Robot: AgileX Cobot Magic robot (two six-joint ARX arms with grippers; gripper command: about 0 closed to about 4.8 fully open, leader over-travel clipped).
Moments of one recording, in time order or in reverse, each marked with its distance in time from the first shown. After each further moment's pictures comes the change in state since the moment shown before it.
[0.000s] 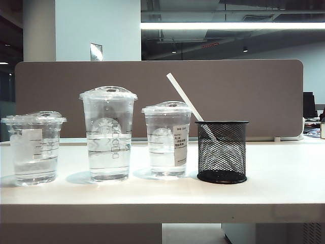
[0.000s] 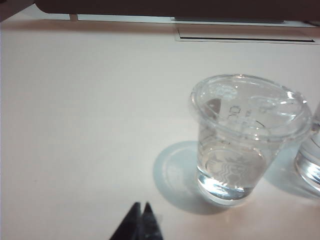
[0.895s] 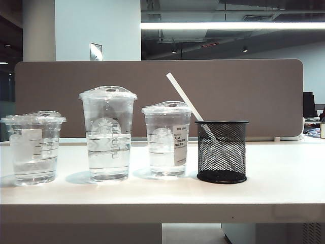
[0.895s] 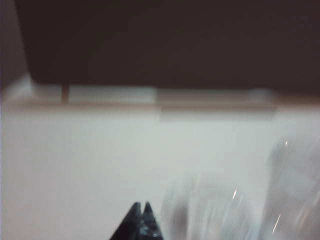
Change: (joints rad) left arm -0.002 0.008 0.129 0.123 0.064 -0.025; right arm 0.000 0.000 0.000 0.000 0.000 0.000
